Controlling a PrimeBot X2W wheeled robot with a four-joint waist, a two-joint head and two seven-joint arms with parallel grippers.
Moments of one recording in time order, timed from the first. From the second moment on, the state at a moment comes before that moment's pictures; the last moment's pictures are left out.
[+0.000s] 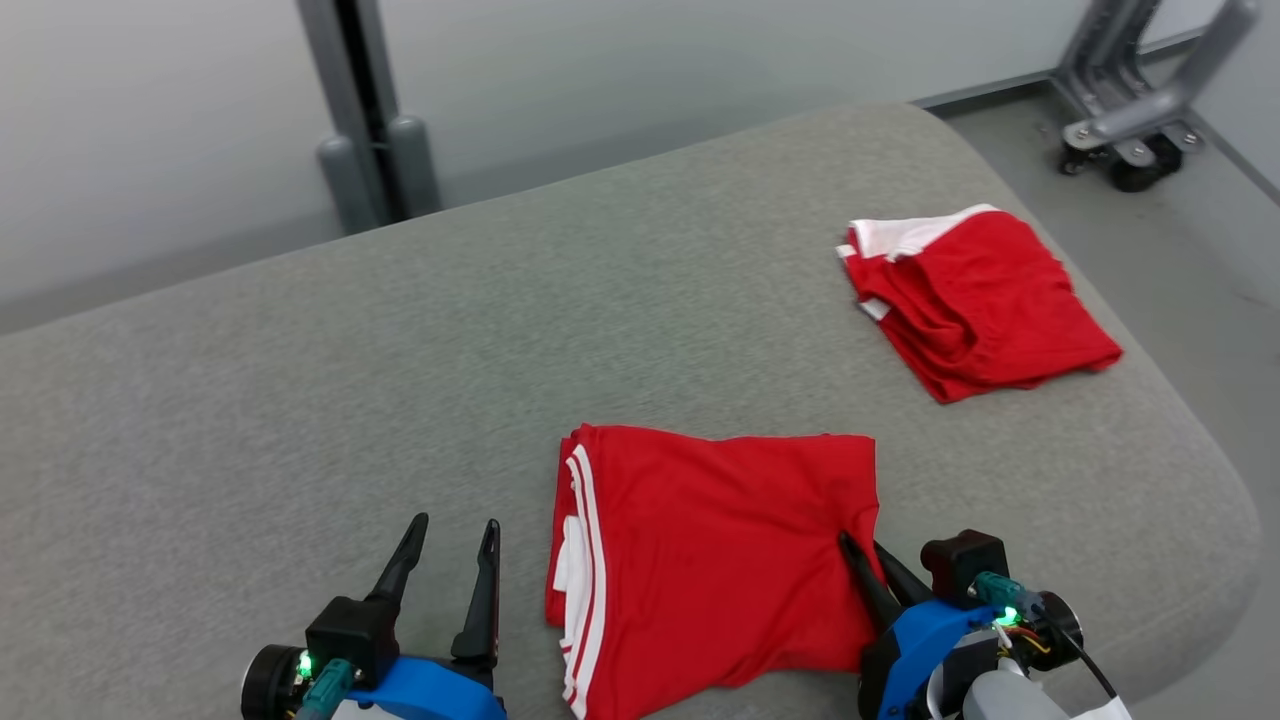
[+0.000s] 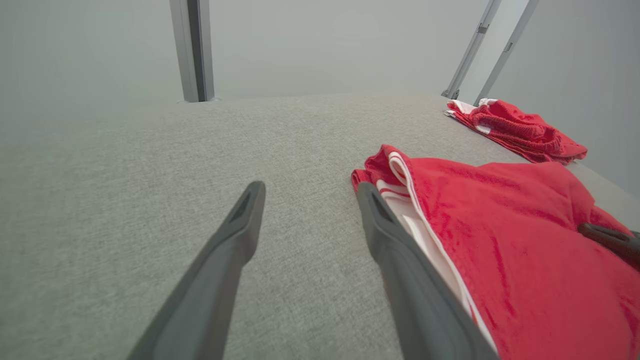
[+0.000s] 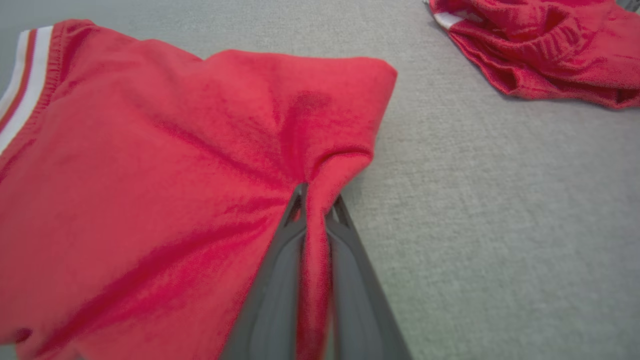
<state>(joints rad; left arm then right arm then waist) -0.07 0.05 -0.18 0.41 -0.17 -0.12 -0.26 -0.37 -0.05 0.27 0.88 0.18 0.13 -0.26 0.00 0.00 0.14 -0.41</state>
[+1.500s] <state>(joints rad) -0.14 0.10 -0.13 0.40 -0.12 -0.13 -0.26 -0.90 -0.14 -0.62 0.93 -0.60 0.13 -0.26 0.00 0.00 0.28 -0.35</state>
